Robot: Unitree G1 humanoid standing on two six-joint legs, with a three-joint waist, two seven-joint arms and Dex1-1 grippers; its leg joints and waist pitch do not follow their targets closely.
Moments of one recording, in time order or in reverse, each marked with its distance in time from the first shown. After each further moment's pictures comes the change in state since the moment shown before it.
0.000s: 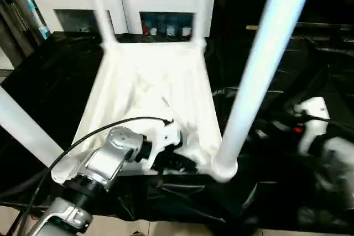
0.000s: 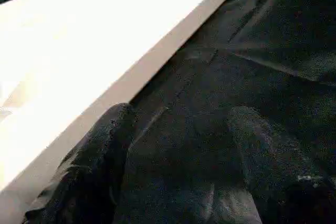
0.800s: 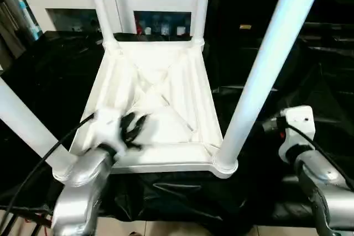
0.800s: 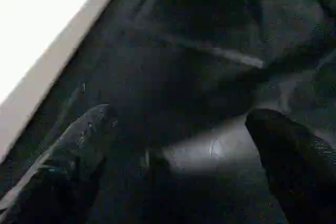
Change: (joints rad) left arm 0.473 -0.262 0.513 -0.535 0.012 0.106 0.891; right arm 0.161 0.168 0.082 -0.349 -0.235 0.168 -0.509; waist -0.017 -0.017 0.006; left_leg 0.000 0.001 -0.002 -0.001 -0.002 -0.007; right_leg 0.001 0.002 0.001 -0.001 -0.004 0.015
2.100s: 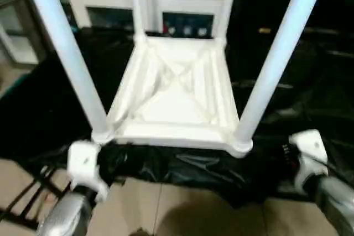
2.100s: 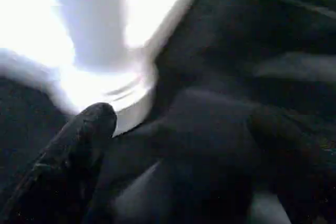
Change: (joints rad) left arm 0.343 0.000 -0.006 -0.260 -0.066 0.002 0.099; right arm 0.254 -0.168 -0.043 -0.124 0.173 -0.027 0.325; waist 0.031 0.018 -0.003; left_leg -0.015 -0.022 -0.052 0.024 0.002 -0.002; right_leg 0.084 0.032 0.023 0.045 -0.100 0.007
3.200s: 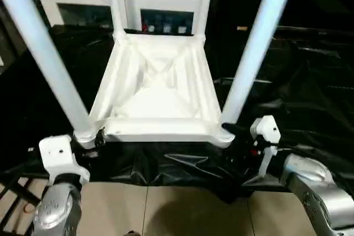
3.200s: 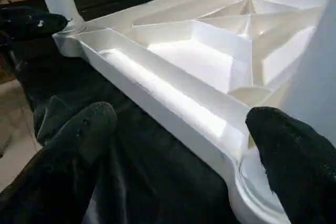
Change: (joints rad) left arm -0.242 0.008 0.168 0.282 0.017 -0.109 0.238; right arm -0.285 0.047 0.207 0.219 0.088 -0.200 0.244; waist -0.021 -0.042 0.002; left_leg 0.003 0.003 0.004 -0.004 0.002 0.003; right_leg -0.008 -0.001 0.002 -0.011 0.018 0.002
